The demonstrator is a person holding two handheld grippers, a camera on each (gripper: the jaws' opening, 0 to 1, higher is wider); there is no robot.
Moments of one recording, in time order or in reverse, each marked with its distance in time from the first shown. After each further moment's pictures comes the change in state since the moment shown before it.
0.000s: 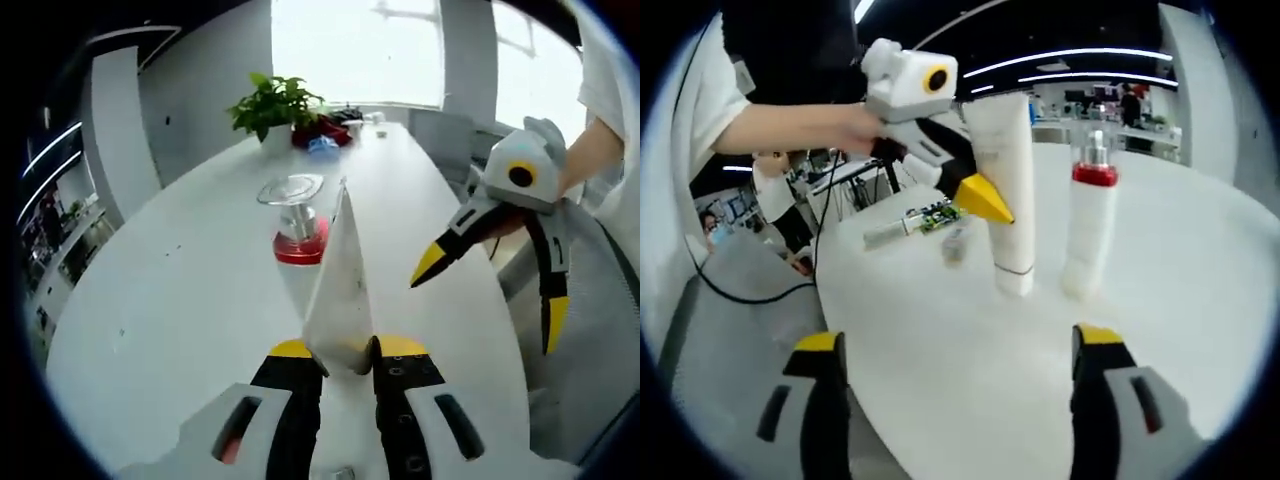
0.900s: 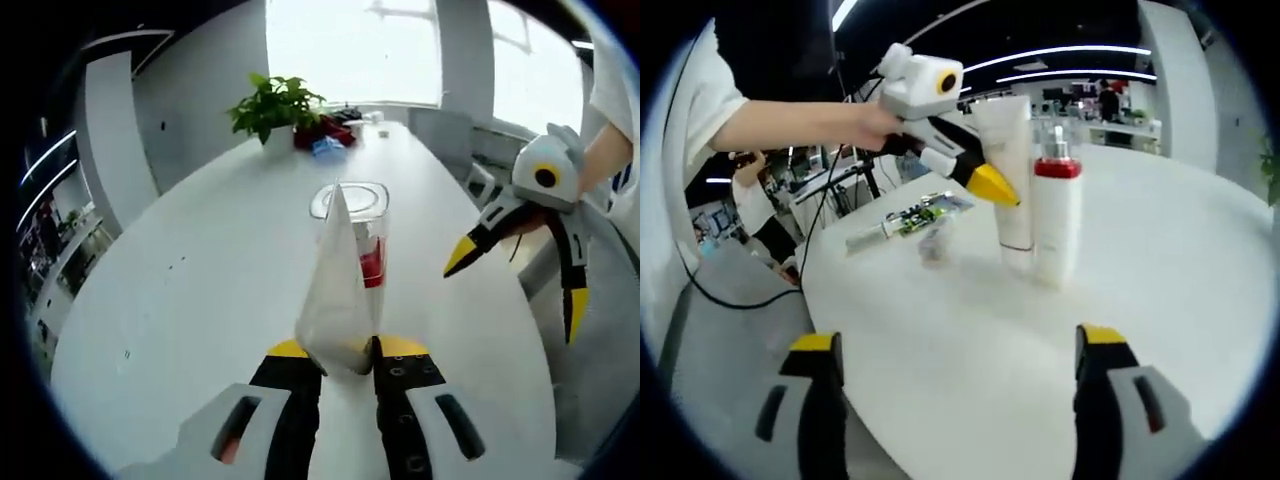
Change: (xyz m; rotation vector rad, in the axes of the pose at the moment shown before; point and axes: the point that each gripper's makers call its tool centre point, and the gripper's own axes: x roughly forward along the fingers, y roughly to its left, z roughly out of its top) left arm 0.018 0.030 0.011 0.037 0.002 -0.014; right arm -0.011 -0.016 -0.003 0.050 -0.010 -0.071
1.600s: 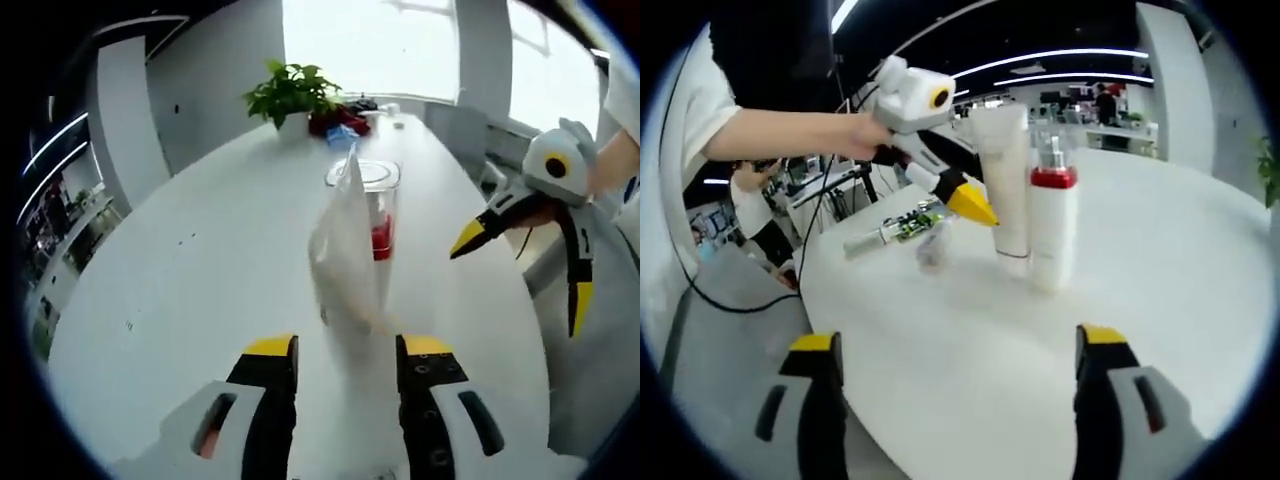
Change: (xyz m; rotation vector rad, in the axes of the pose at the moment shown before) left arm -0.012 0.002 -0.021 -0.086 0.048 0.062; right arm -0.004 -0.002 0.007 0.001 -0.017 -0.017
